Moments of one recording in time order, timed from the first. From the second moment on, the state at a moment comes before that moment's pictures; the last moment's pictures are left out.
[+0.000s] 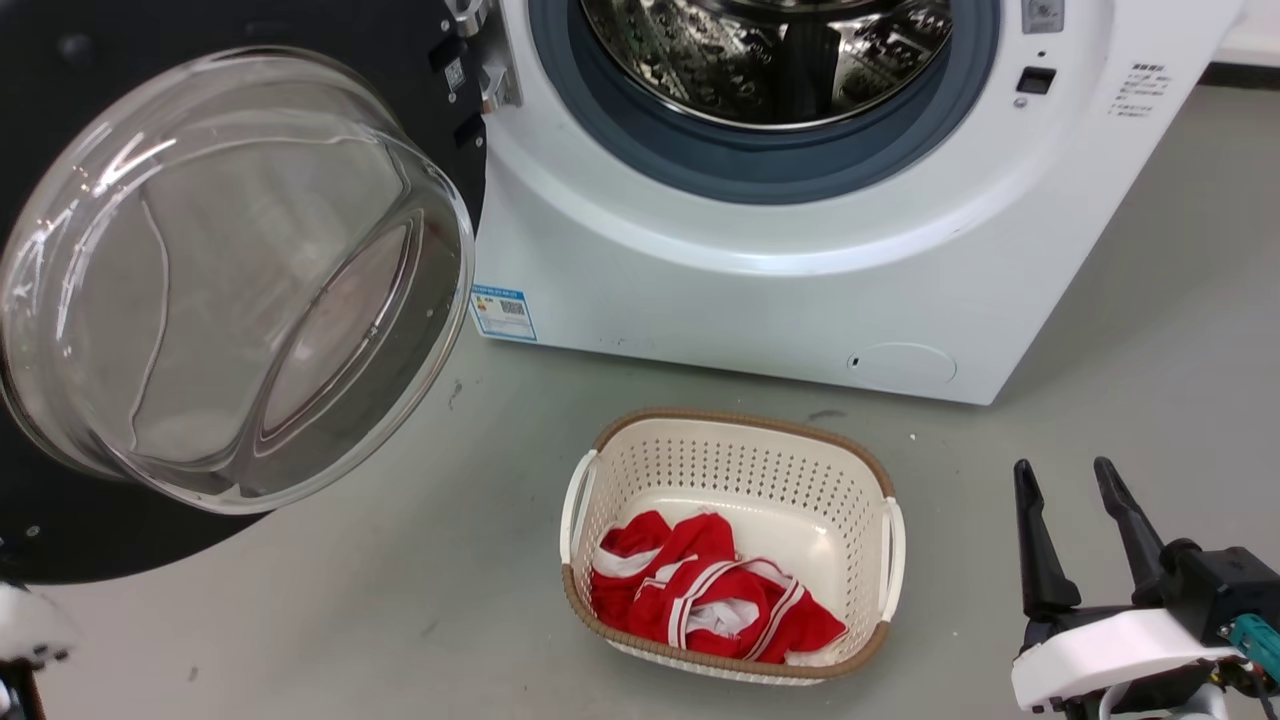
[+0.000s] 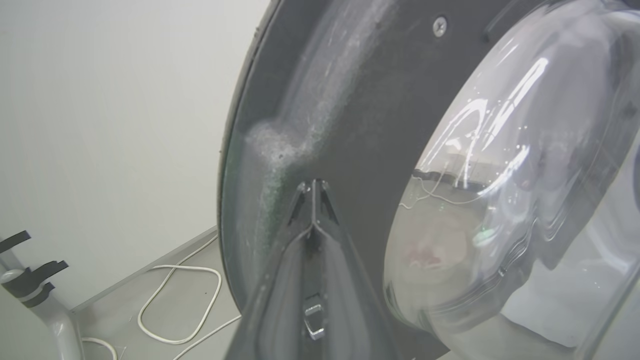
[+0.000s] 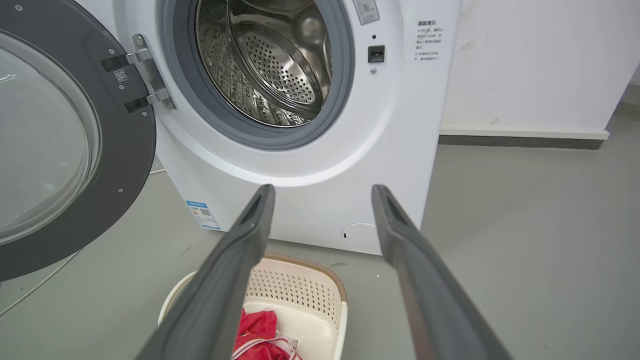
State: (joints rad) left arm -0.16 0.35 0.40 0.33 -0.30 0.03 -0.26; right arm 0.01 -0.05 -0.05 0.06 0.12 0.13 -0.17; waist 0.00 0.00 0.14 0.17
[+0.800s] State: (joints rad) left arm 0.09 0.09 0.21 0.03 -0.14 -0.02 -0.26; right arm 0.03 -0.05 -0.03 0.08 0.14 0.13 -0.19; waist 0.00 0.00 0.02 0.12
